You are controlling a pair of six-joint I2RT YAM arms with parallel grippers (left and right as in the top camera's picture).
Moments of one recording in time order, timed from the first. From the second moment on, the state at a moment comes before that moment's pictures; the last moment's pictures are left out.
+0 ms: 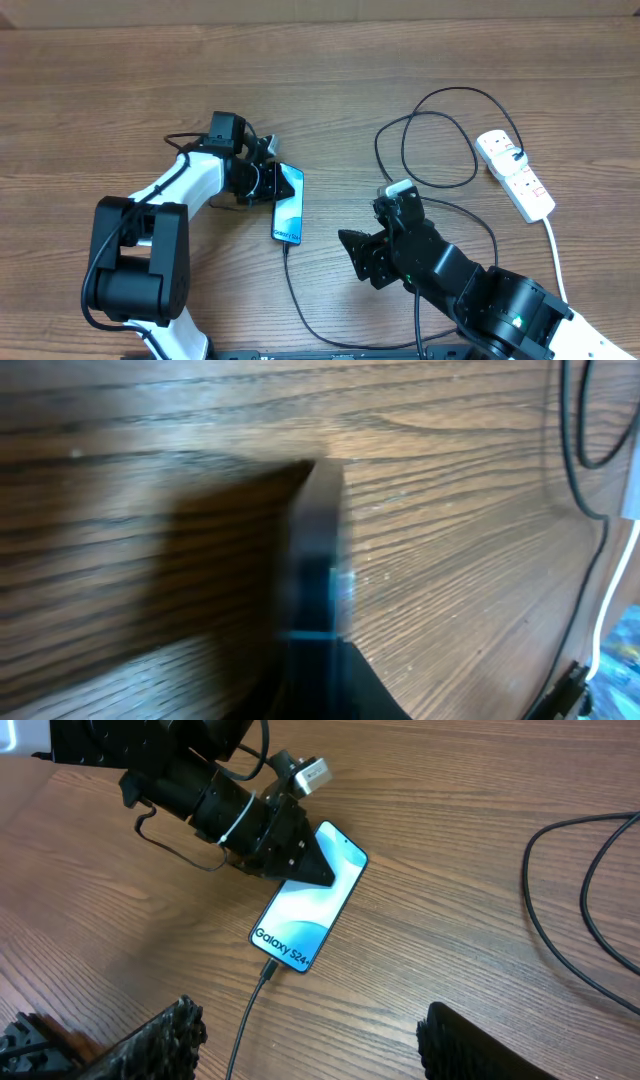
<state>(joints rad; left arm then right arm) -0.15 1.88 1.06 -0.55 0.61 -0.21 0.98 0.91 0.93 -0.70 0.22 0.52</state>
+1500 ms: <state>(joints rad) -0.16 1.85 1.09 -0.61 0.48 -0.21 0.98 0.94 0.93 -0.70 0.22 0.51</state>
